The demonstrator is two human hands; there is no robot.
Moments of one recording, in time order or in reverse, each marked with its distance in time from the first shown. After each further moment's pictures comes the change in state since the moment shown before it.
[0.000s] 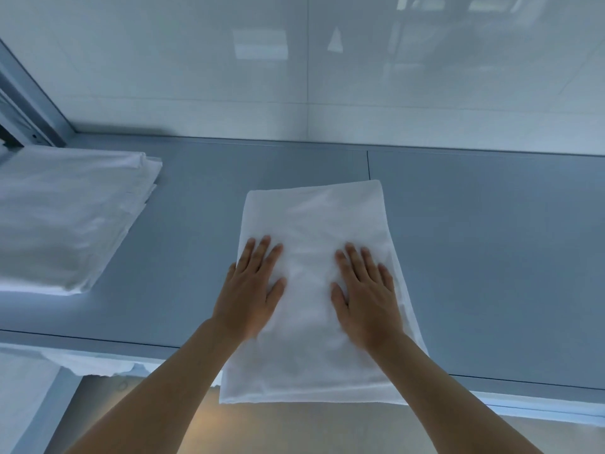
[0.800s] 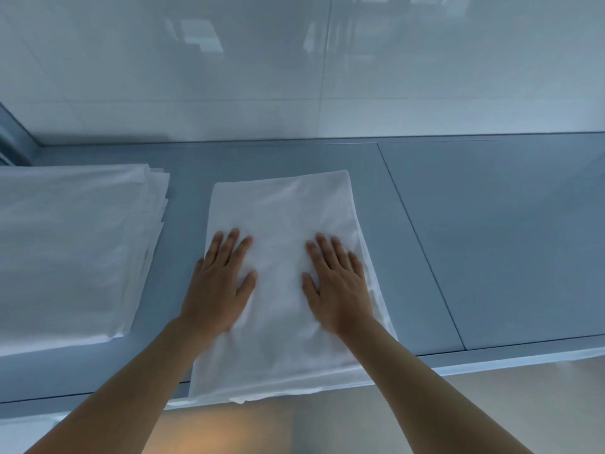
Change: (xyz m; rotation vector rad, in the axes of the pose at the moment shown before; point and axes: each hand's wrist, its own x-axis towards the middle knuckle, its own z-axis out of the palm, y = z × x) left_hand 0.018 -0.171 -0.056 -0.019 -0.005 0.114; right_hand 0.054 -0.165 0.051 0.006 0.050 0.122
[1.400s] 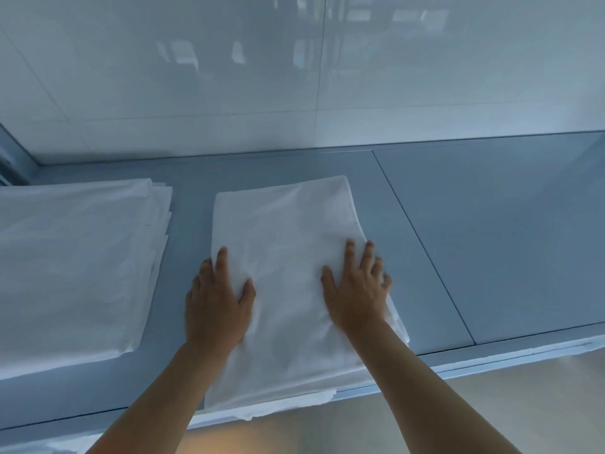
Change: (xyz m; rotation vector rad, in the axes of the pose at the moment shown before) left_hand -0.018 0.011 -0.005 -0.038 0.099 -0.356; right_hand 0.002 -0.010 -0.001 -0.081 -0.008 0.482
